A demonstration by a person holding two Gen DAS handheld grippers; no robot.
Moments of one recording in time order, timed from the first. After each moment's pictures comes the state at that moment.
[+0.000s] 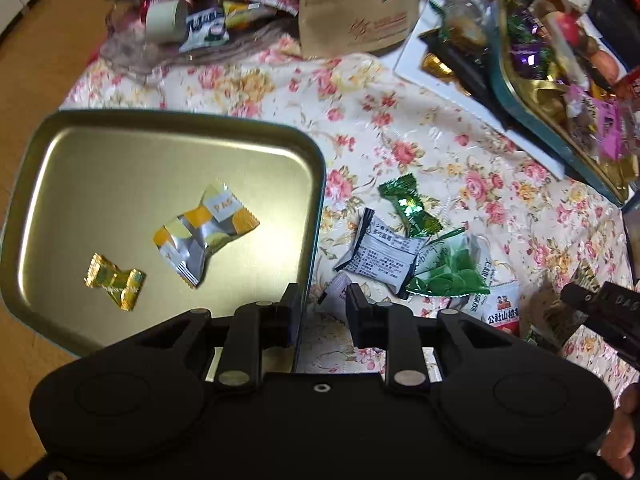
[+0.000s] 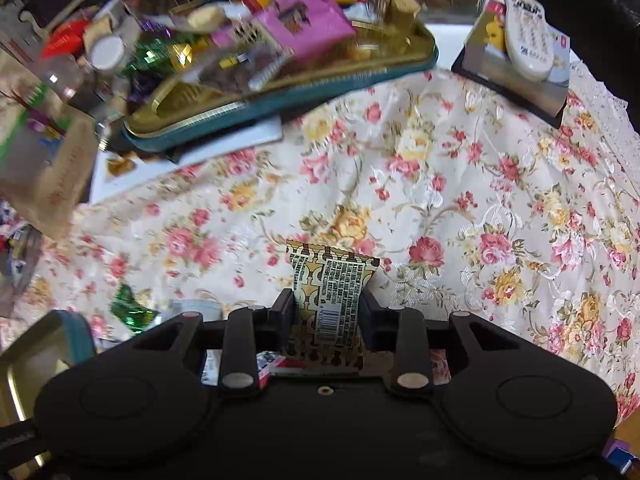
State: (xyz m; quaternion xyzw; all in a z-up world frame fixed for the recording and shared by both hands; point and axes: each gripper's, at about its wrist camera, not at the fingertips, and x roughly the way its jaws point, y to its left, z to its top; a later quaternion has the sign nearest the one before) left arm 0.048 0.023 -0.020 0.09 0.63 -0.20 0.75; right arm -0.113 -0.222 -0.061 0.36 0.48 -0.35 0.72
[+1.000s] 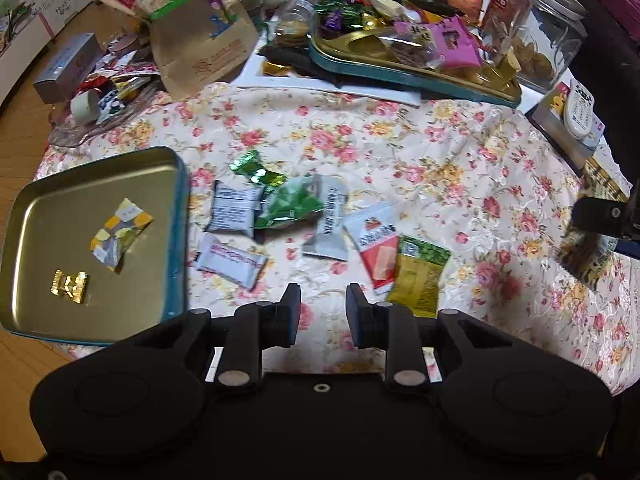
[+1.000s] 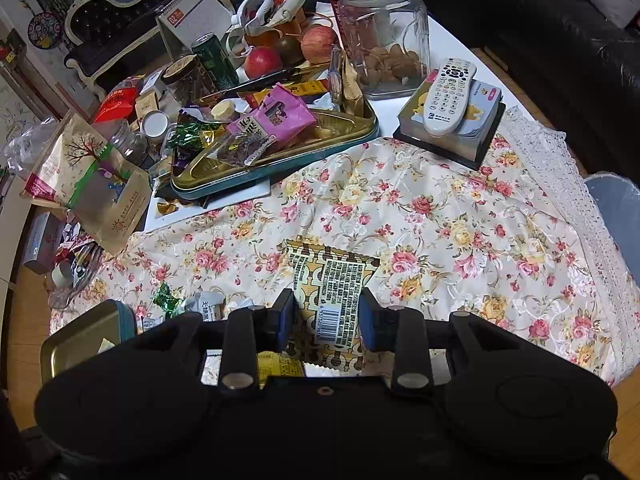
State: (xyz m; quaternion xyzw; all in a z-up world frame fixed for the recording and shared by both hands) left arm -0.092 -0.047 0.007 0.19 0.53 -0.29 0.77; right arm -0.238 -0.216 0.032 0.35 0.40 -0.34 0.78
